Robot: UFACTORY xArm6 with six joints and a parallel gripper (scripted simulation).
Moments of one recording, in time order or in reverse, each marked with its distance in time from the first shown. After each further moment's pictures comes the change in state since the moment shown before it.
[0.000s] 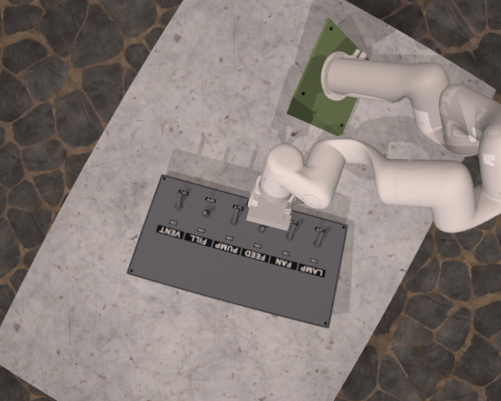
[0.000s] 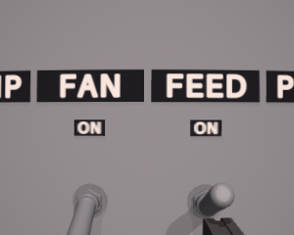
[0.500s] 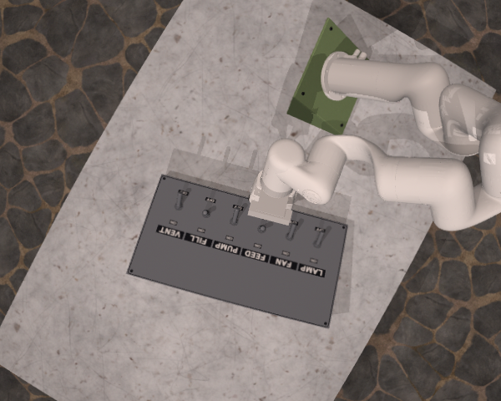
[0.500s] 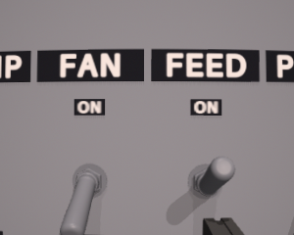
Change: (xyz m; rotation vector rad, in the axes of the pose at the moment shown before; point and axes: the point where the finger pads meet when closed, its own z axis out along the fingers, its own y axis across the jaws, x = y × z) arm -0.013 0.000 0.000 0.000 0.000 0.001
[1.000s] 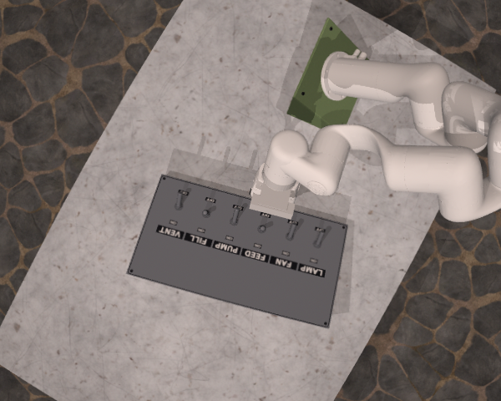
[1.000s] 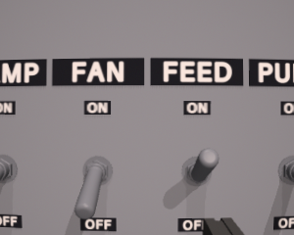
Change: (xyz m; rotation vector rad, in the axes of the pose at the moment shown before) arm -0.001 0.001 -0.031 -0.001 0.001 0.000
